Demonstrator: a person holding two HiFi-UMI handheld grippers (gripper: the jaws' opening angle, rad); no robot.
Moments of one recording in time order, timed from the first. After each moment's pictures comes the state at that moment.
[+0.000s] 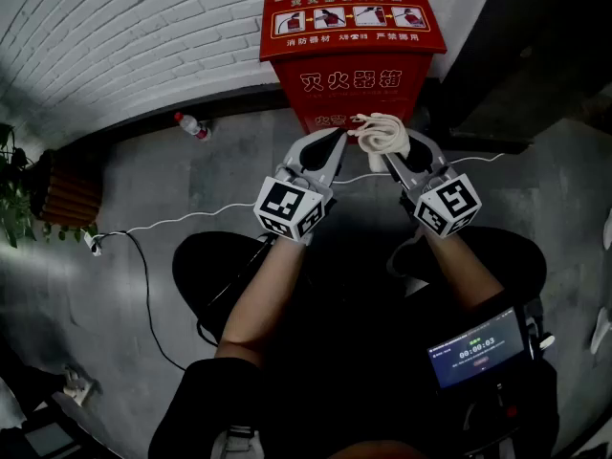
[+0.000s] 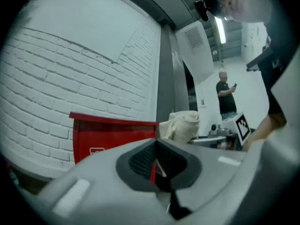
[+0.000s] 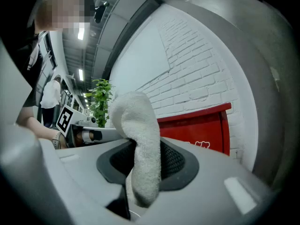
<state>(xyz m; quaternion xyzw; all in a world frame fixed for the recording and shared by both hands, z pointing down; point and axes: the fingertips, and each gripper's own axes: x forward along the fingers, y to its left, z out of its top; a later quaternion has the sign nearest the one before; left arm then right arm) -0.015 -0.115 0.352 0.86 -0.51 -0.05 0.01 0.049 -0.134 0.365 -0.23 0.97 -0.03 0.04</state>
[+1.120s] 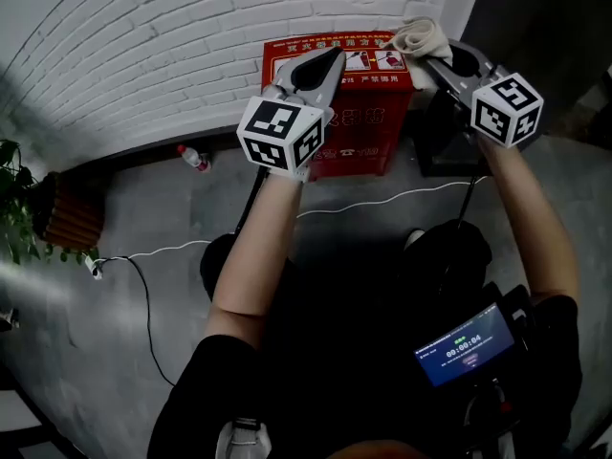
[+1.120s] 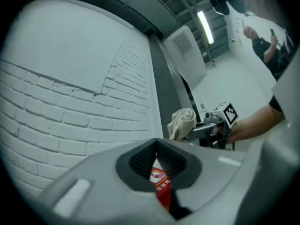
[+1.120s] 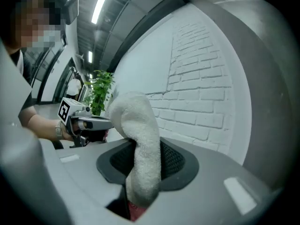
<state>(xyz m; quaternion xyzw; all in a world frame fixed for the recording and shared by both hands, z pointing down) -0.017 -0.200 0.140 0.85 -0.51 -0.05 -0.09 0.095 -0.254 0.137 -0.24 0.97 0.09 -0.04</state>
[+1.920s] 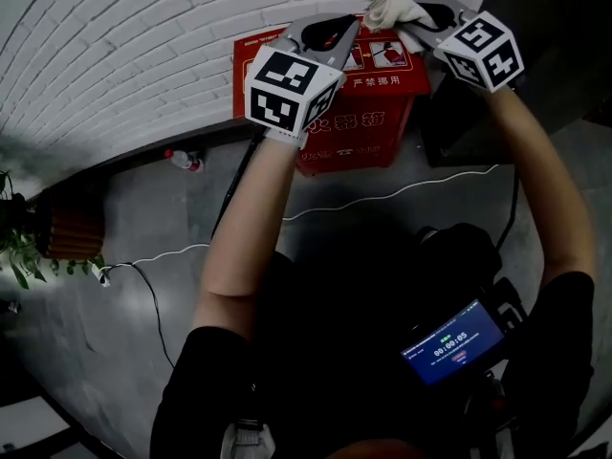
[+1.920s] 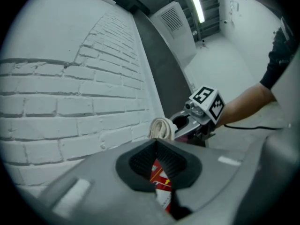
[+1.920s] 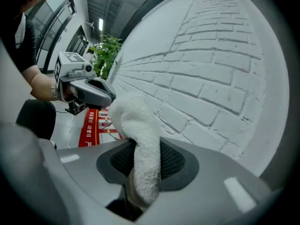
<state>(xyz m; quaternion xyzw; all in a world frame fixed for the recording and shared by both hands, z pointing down) 0.008 -0.338 0.189 0.87 -0.47 0.09 -0.09 0.058 -0.407 0.221 -0.22 0.94 0.16 -0.22</state>
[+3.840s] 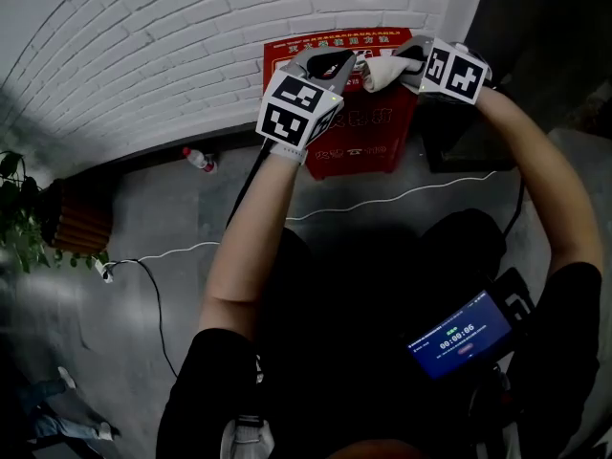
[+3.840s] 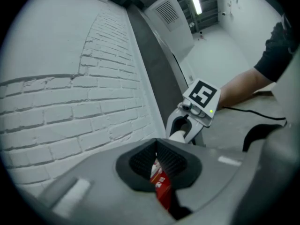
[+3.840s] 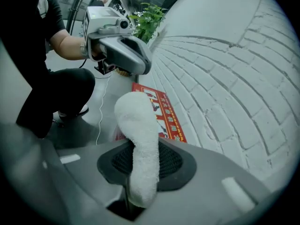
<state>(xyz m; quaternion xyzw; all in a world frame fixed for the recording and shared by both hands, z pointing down) -0.012 -0.261 0.205 0.86 -0.48 0.15 -0.09 0.035 -0.313 0.286 -0.06 0.86 0.27 -0.42</state>
